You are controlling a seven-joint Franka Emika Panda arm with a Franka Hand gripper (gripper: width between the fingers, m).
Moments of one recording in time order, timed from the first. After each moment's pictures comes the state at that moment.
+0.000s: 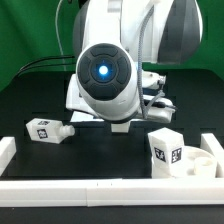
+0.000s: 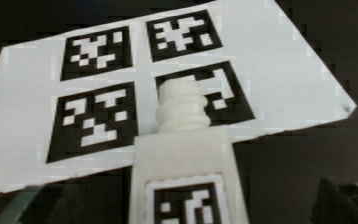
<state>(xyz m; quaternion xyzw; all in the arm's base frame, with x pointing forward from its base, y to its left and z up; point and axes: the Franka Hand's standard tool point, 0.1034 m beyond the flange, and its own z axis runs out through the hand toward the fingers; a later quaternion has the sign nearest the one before) 0.417 -0.001 0.025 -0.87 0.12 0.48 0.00</state>
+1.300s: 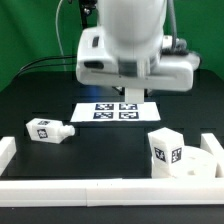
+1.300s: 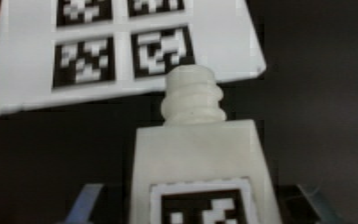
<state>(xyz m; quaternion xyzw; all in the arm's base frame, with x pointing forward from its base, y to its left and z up) 0.461 0.013 0.078 -0.95 0.03 0.30 0.01</state>
